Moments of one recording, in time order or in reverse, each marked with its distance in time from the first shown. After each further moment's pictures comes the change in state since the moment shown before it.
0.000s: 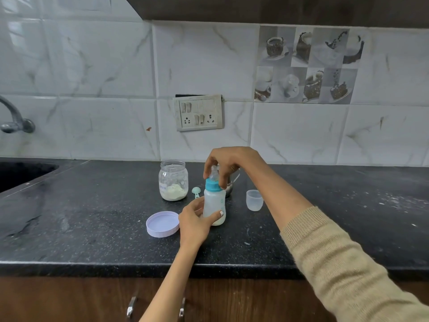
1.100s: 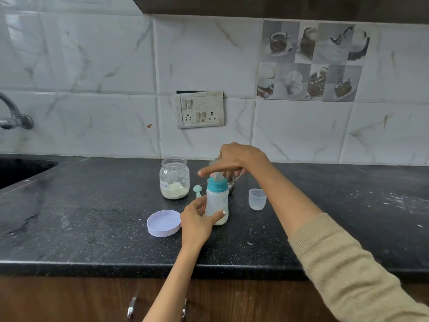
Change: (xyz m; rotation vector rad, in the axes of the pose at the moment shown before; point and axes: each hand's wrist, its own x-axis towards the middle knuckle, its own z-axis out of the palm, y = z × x) left_hand -0.001 0.004 -0.001 -0.013 -0.013 0.002; right_hand -0.003 0.005 0.005 0.046 0.107 0.183
